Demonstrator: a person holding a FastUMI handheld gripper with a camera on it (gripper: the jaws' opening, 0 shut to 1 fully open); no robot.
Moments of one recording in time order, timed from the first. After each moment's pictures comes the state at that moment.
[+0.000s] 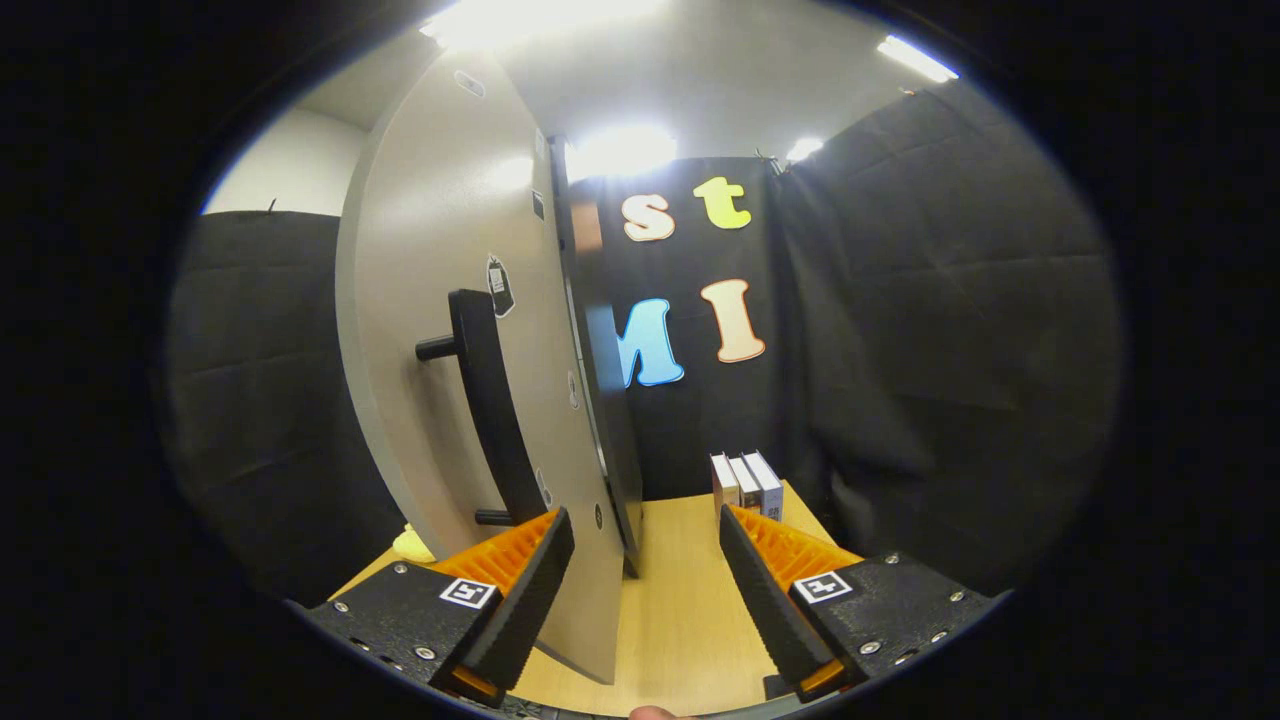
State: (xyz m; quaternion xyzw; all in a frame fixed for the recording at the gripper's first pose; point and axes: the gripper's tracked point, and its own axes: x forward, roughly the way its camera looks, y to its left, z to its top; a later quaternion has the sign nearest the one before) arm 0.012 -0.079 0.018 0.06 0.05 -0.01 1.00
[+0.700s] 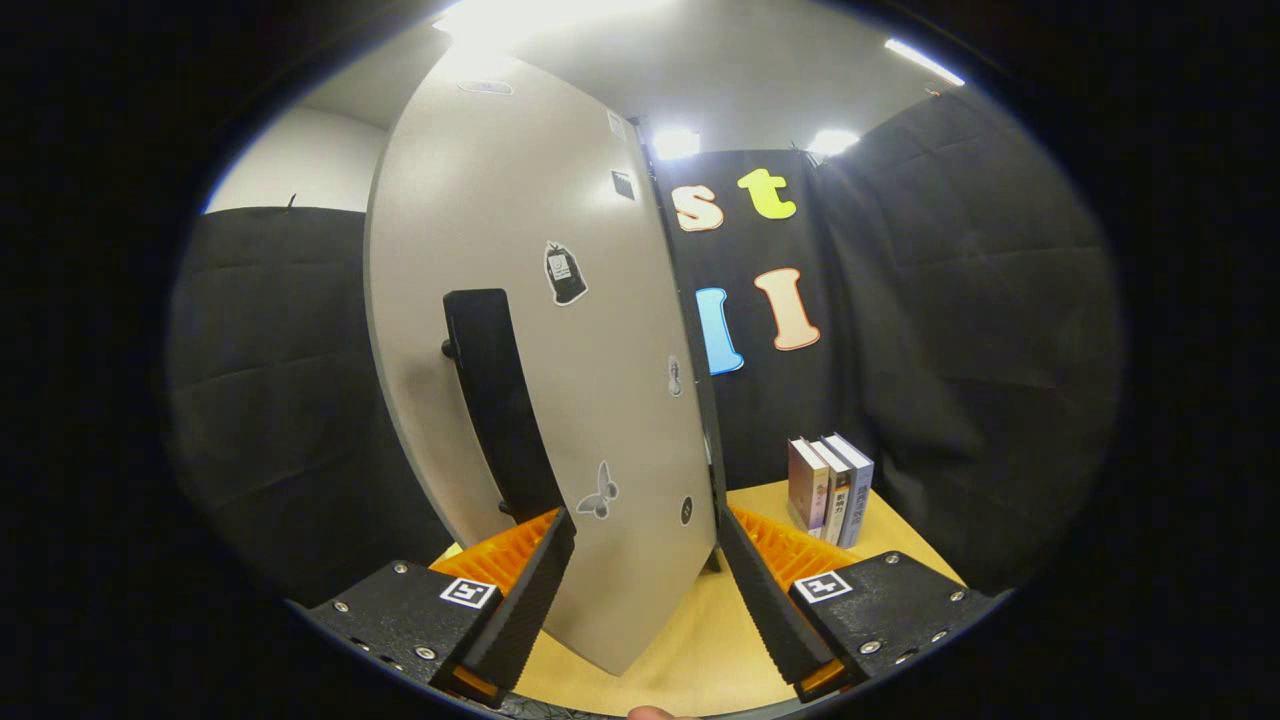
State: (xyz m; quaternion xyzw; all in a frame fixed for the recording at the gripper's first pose) arm 0.030 0.048 0.004 0.07 0.05 0.03 1.00
